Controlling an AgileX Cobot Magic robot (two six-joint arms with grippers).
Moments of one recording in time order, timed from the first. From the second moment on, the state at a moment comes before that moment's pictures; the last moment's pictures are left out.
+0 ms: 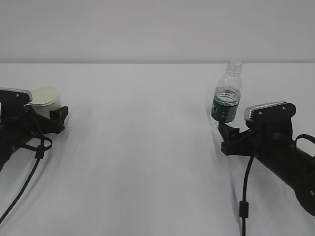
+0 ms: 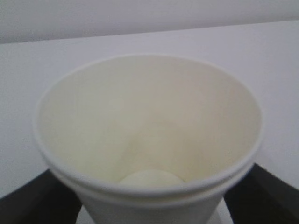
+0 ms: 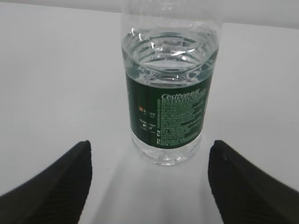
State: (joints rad) left arm -0.05 2.26 -0.81 0.14 -1.11 -0.06; right arm 0.26 2.08 -0.53 0.02 -1.15 -0.02
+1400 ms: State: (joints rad) left arm -0.05 2.26 -0.81 0.26 -1.11 -0.08; right arm 0.26 2.21 -0.71 0.06 -1.15 -0.06
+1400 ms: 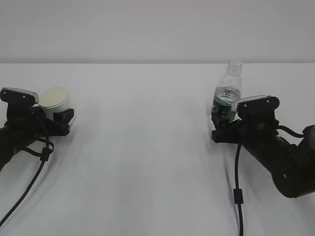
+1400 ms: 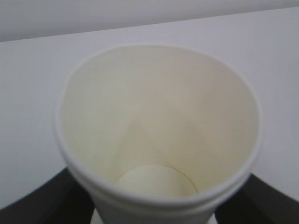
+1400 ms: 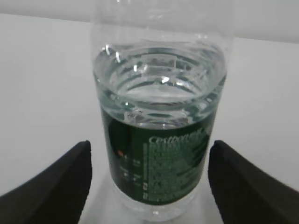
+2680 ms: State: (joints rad) left arm -0.05 2.26 -0.81 0.31 -1.11 -0.08; right arm 0.26 2.27 -0.87 0.07 -1.01 -0.07
